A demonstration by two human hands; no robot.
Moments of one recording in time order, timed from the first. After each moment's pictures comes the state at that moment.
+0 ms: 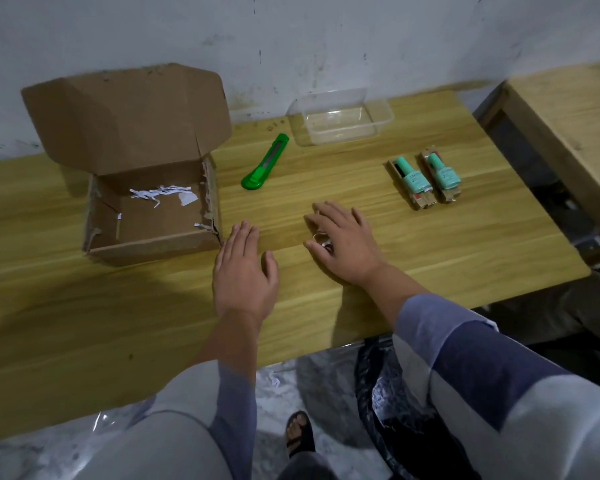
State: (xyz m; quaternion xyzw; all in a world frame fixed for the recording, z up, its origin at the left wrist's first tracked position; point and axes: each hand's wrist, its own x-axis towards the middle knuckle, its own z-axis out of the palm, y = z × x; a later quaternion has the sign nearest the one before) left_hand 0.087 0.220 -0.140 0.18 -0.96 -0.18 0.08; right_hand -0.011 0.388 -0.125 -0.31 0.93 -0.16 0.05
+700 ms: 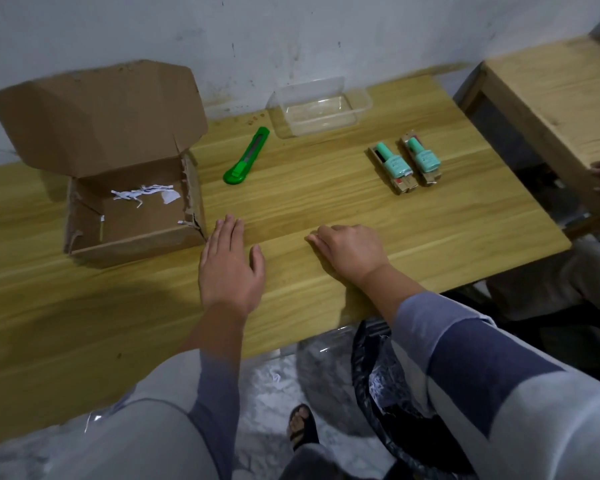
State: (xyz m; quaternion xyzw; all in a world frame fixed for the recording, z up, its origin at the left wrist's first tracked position) left_hand 0.087 0.219 -0.144 0.16 -0.97 -0.14 0.06; right_hand 0.010 0.412 -0.126 -0.31 0.94 -0.13 -0.06
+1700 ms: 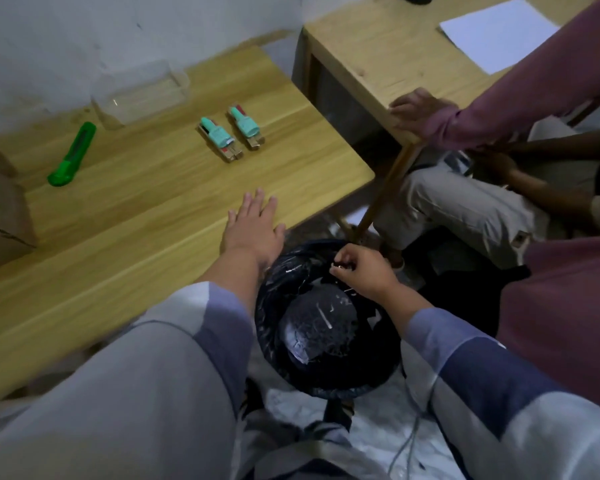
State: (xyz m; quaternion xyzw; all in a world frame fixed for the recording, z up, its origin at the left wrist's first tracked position) left_hand 0.055 0.481 -0.110 -0.07 -0.98 -0.10 -0.18; right_hand 0.118 0.693 -0.139 0.06 0.92 -0.31 0.22
